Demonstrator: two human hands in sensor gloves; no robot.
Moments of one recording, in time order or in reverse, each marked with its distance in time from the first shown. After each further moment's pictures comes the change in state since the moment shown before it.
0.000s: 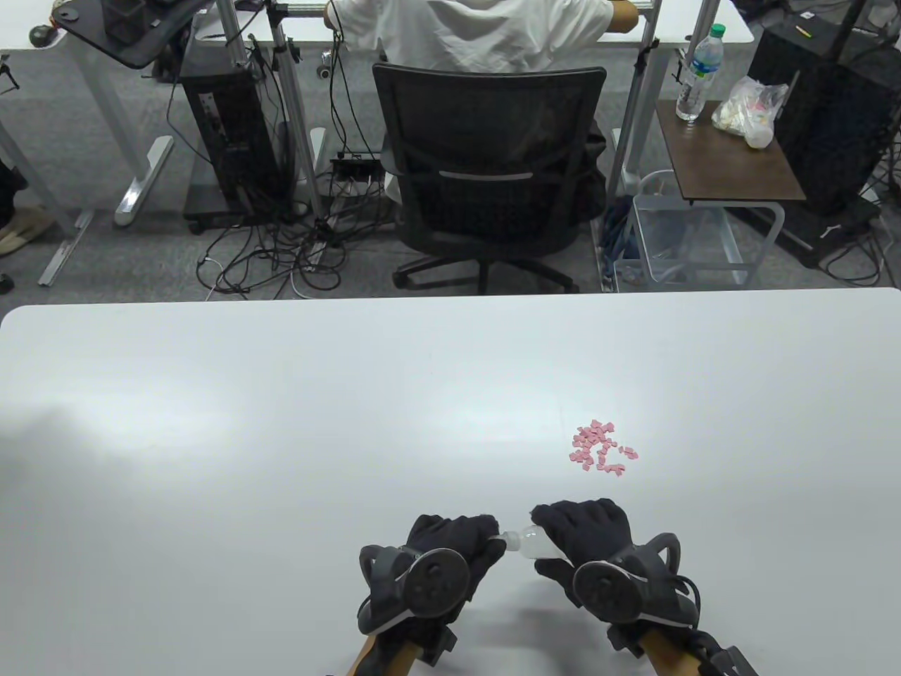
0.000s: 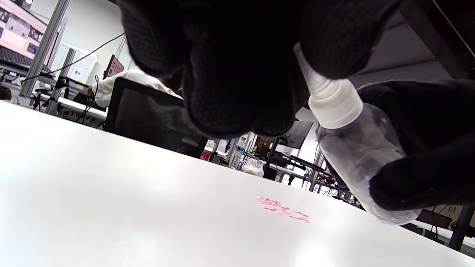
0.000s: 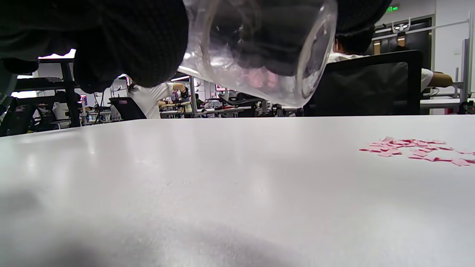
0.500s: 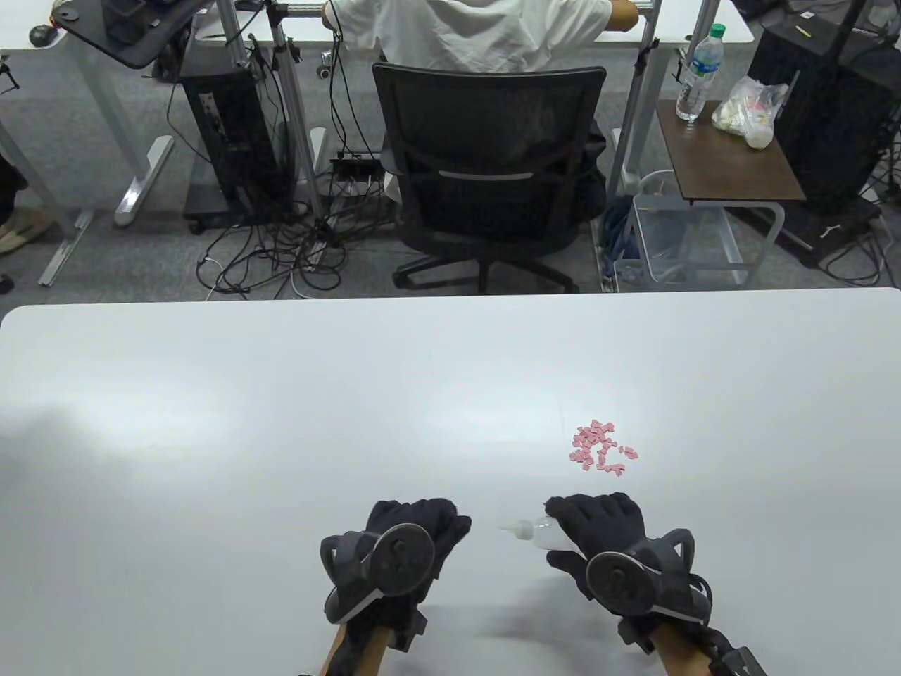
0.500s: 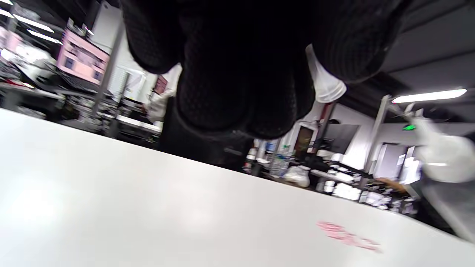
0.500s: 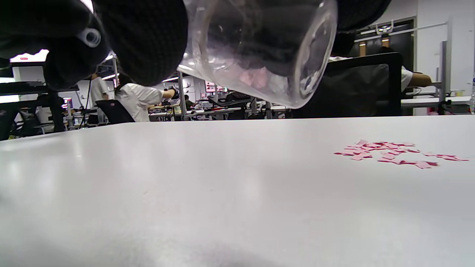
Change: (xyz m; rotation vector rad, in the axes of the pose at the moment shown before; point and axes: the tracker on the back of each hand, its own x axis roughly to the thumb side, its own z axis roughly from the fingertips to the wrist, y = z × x) left_hand -0.041 0.041 0.001 0.024 0.193 -0.132; right_hand -0.016 -0.010 0.003 -0.012 0.060 -0.004
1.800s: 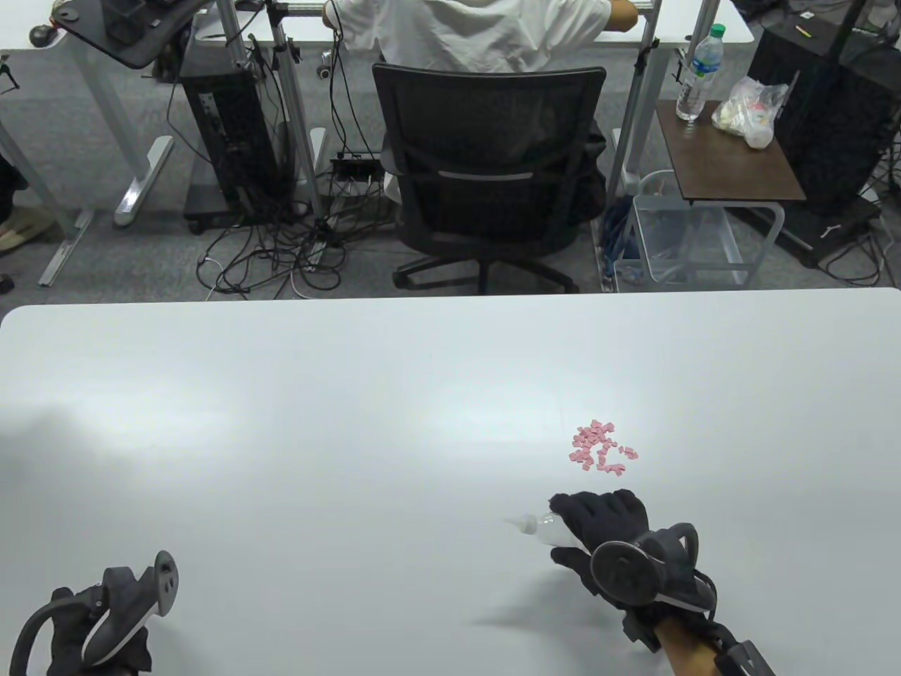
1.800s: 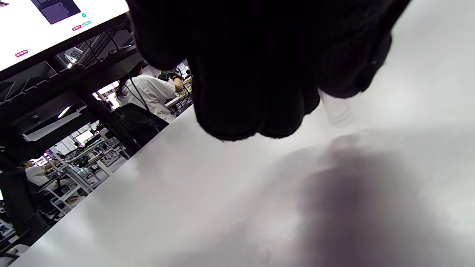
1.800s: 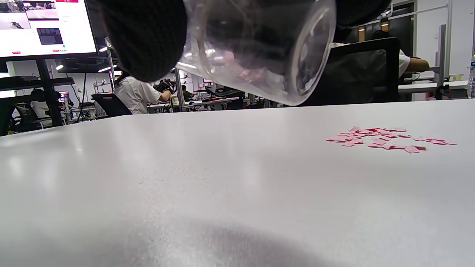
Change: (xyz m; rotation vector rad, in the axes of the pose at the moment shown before) left_hand -0.259 0.035 0.101 -0.454 0.585 -0.768; right_hand -0.004 0.000 -0.004 0.052 0.003 -0.016
